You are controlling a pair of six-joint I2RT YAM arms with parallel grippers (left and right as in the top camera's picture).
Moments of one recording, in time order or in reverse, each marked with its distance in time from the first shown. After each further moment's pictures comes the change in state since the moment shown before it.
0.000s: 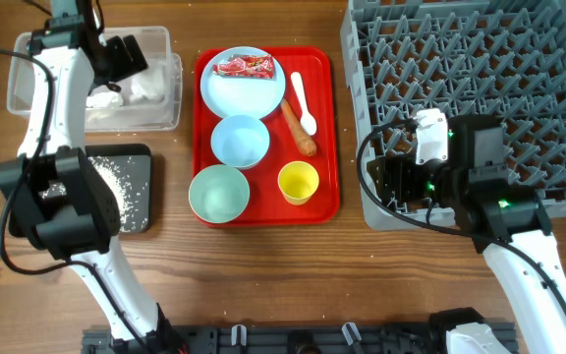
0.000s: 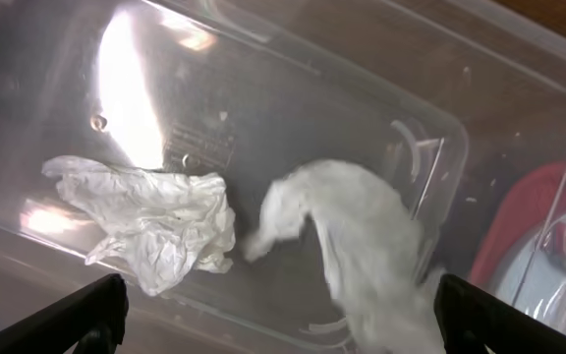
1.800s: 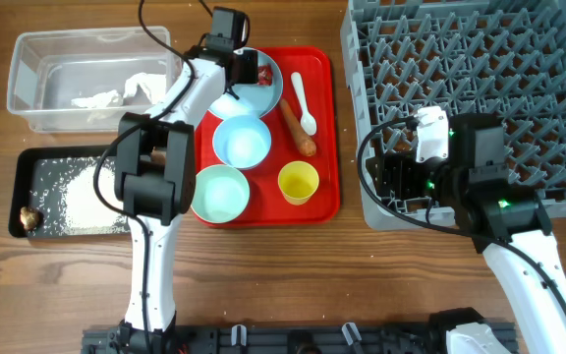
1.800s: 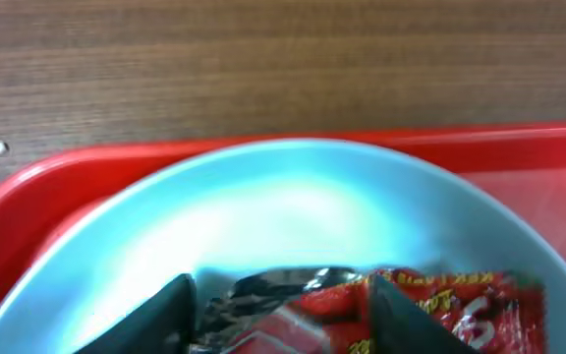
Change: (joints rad) left arm -0.427 0.293 0.021 0.412 -0.028 0.059; right arm 0.000 0.000 0.000 0.023 0.000 0.009
